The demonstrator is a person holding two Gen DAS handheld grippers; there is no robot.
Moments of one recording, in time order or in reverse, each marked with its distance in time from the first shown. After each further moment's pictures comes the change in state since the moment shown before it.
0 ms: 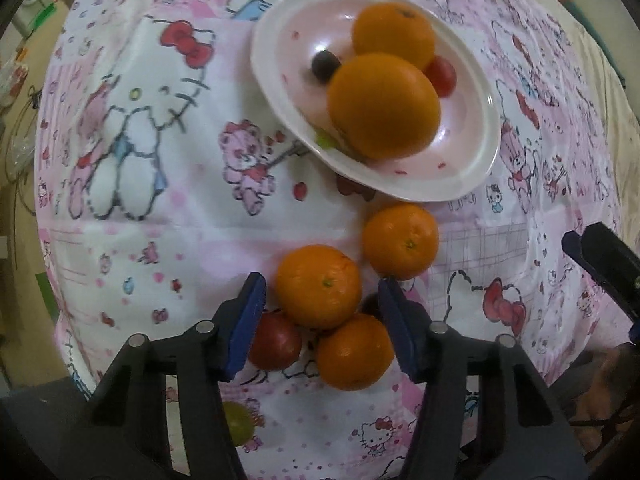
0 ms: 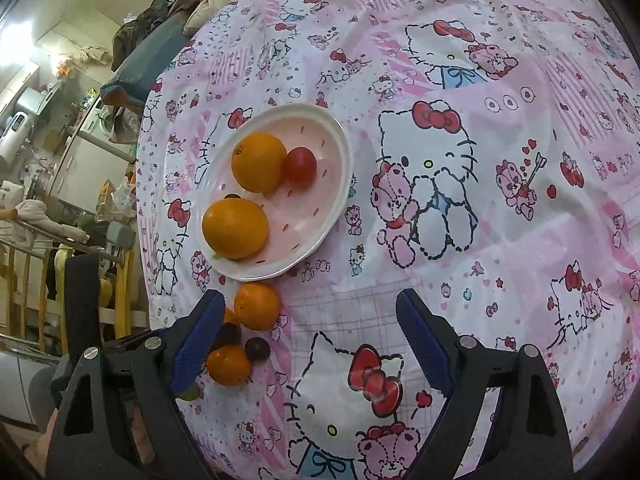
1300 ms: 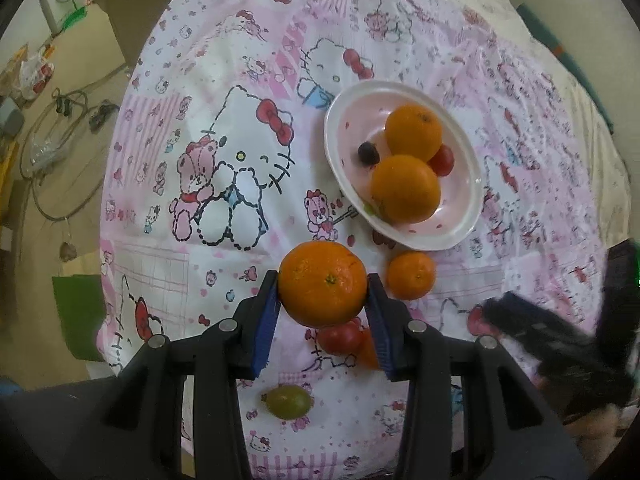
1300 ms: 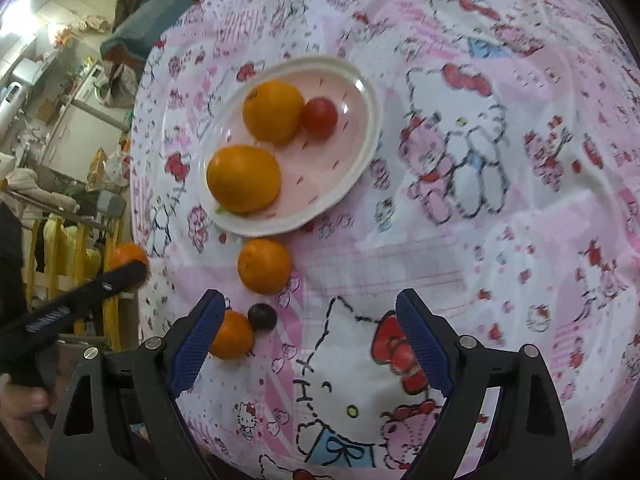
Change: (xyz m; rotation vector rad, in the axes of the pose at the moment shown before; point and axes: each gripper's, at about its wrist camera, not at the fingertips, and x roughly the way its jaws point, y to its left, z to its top) left arm -0.084 0.048 -0.007 -0.074 -0.196 -0.040; right arm 0.029 0.024 -0.023 -0.063 0.105 -0.049
